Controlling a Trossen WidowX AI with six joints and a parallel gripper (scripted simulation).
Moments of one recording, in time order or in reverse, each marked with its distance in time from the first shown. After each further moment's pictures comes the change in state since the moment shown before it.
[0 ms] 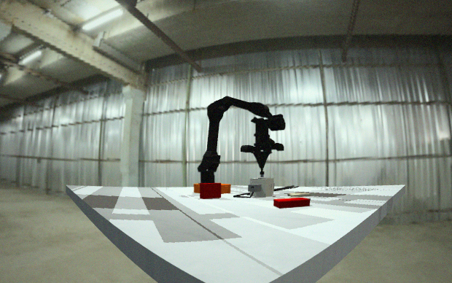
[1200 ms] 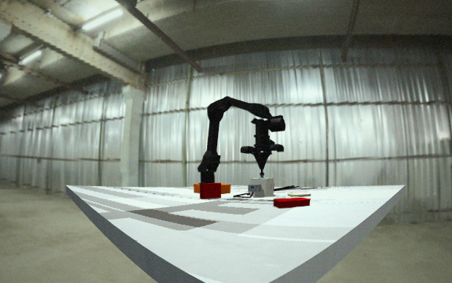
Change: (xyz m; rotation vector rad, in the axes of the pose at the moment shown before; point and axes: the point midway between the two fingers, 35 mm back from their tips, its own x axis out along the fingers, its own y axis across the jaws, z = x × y) arm 0.004 0.000 0.000 -0.002 0.000 0.000
